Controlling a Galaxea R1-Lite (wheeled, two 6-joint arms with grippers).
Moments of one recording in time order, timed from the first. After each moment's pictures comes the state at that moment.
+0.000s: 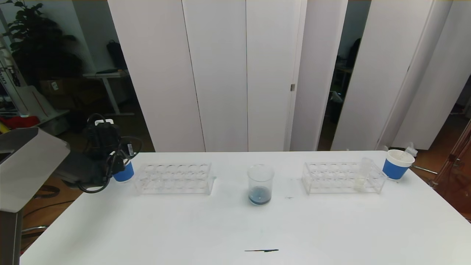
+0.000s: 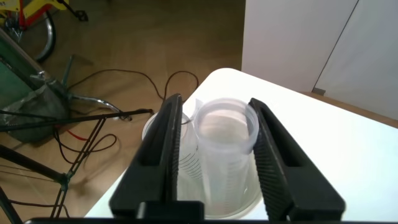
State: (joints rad) left arm 0.16 2.35 -1.34 -0.76 0.46 0.00; right arm 0.00 0.00 -0.03 0.06 0.00 -0.02
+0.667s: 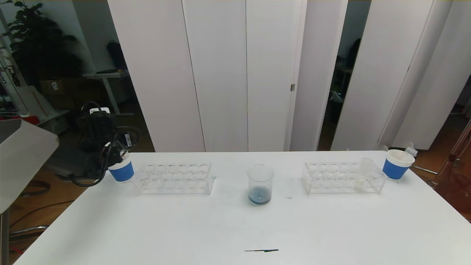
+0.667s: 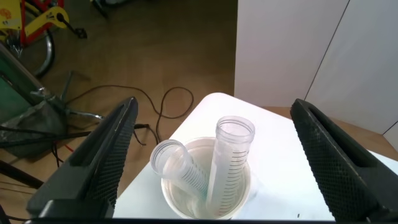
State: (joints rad) left arm 0.14 2.26 -1.34 -0.75 0.46 0.01; right arm 0.00 0.00 -0.03 0.06 0.00 -0.02
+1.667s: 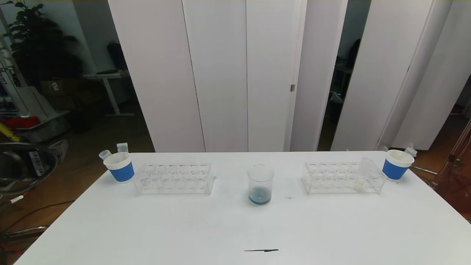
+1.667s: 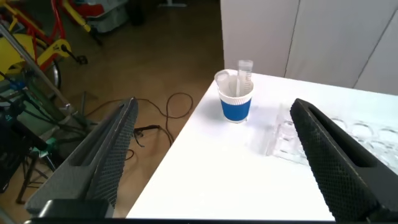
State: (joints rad) left arm 0.09 1.23 -0.60 -0.52 0.36 0.10; right arm 0.00 0.00 -0.03 0.06 0.00 -0.02
